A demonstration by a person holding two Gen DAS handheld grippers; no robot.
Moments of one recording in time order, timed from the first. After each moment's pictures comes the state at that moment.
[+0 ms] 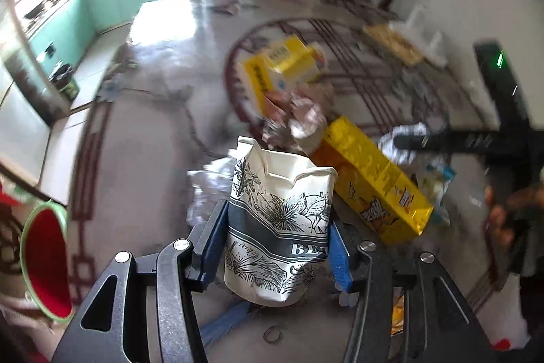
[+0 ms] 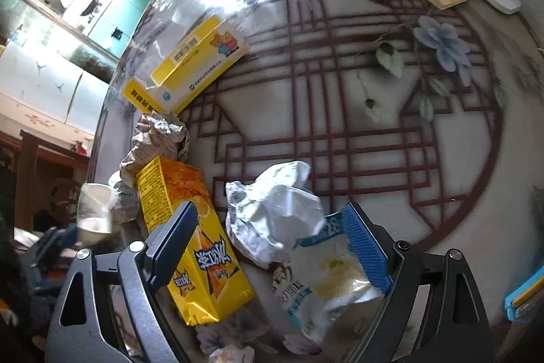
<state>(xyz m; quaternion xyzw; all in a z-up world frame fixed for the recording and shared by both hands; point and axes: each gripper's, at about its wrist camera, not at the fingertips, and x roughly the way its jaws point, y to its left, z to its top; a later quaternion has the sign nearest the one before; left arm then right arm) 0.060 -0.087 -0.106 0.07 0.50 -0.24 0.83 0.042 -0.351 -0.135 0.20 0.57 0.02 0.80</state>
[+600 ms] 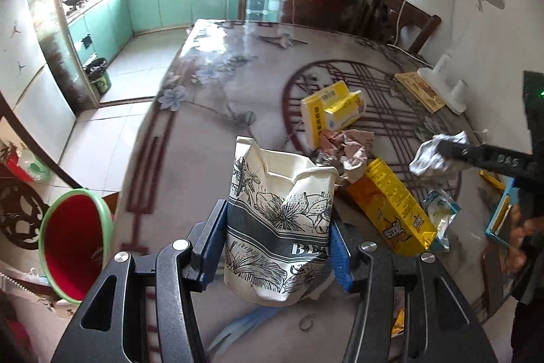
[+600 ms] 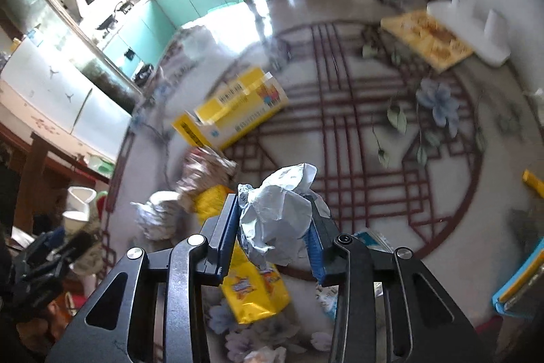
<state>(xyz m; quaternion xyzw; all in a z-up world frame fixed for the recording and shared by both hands) 0.053 -0.031 -0.068 0.03 0.46 -0.18 0.87 0.027 -0.319 -0.058 0.17 0.48 0.00 0.86</state>
